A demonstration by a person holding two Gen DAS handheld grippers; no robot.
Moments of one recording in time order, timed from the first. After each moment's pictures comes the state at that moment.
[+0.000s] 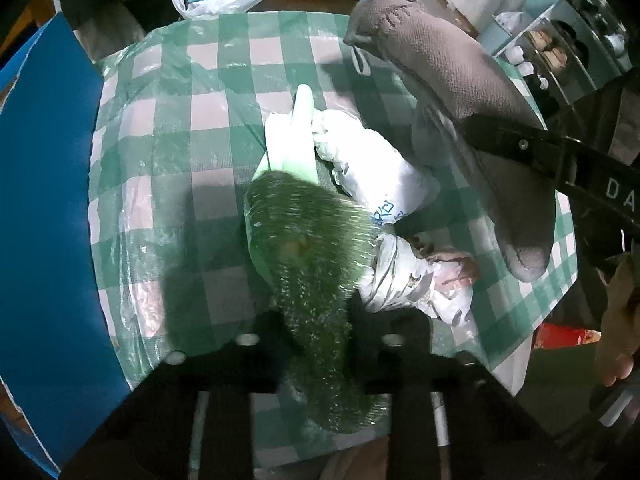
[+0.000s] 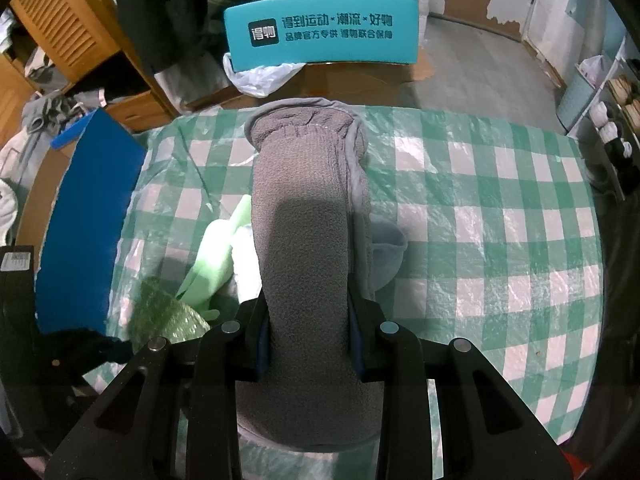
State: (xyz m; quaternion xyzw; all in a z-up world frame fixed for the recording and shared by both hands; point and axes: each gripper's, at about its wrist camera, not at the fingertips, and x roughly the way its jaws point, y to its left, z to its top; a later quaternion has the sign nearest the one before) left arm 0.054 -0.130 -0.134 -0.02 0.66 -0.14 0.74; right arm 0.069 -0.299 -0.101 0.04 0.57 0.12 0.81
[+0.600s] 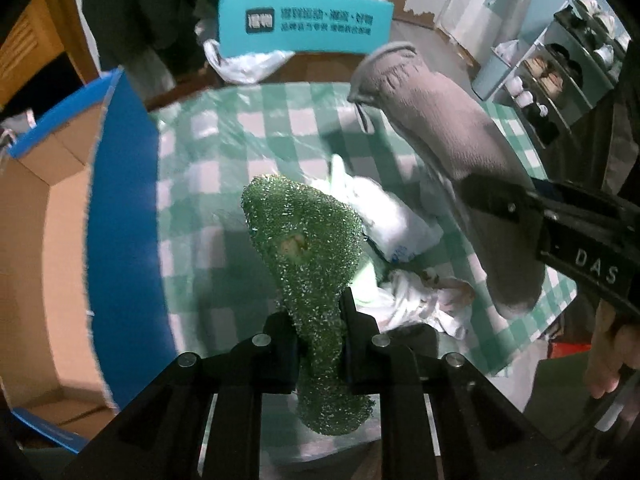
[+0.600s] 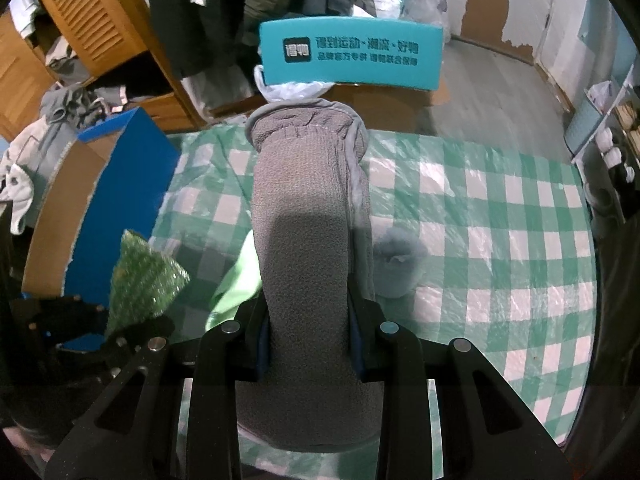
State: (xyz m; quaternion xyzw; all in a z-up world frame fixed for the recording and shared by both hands) left arm 0.045 -0.103 -0.078 0.00 0.59 -0.12 0.80; right arm 0.055 -0.273 -0.071 0.02 0.54 0.14 0.83
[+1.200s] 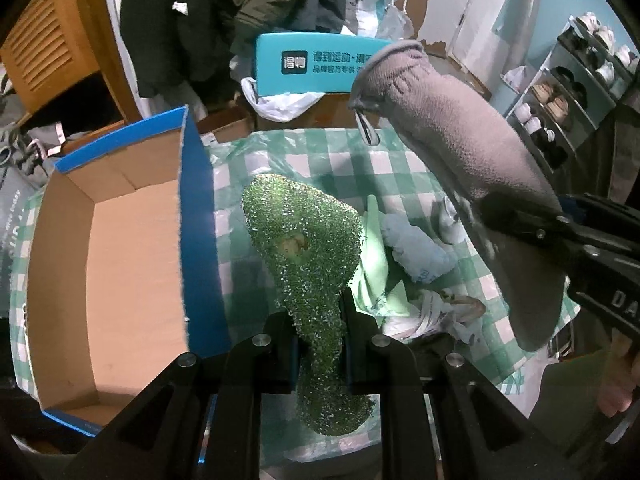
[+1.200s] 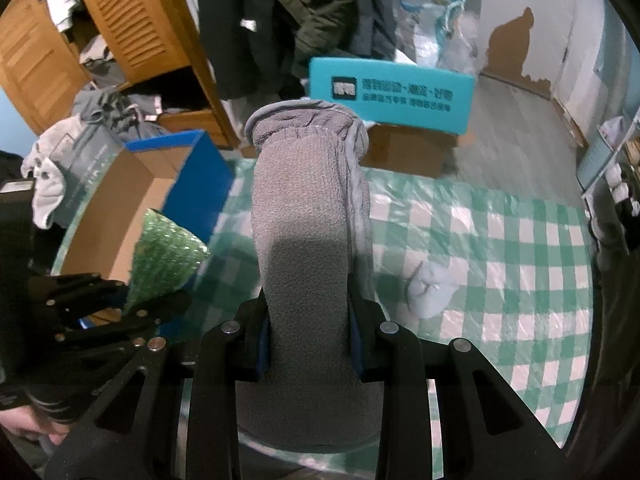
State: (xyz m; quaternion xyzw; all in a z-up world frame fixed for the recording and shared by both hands) left arm 0.039 -0.068 -0.043 0.00 0.55 -0.09 0.83; right arm 0.037 -0.236 -0.021 0.01 0.50 0.18 0.85
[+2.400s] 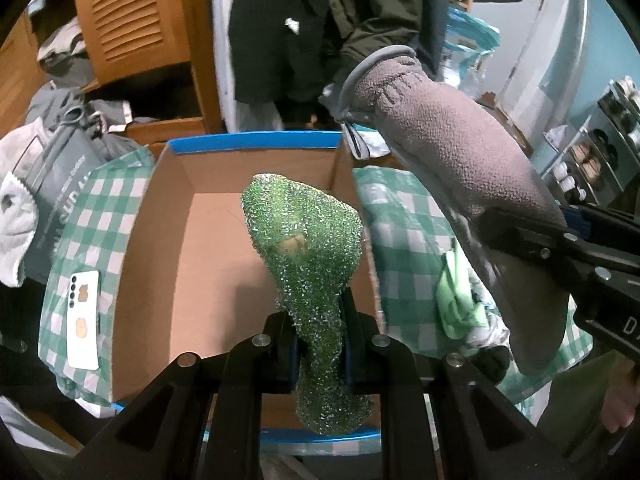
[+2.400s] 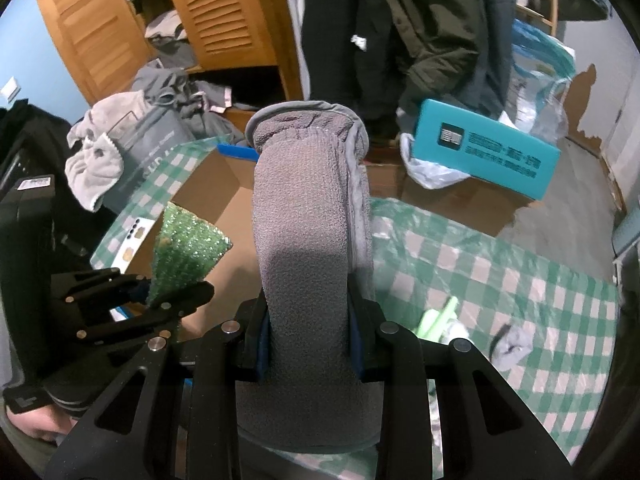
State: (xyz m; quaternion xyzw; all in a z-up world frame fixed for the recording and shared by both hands) left arm 0.014 0.053 -0.013 -0.05 0.51 0.00 0.86; right arm 0.037 -0.100 0.019 -0.04 0.47 0.27 0.84
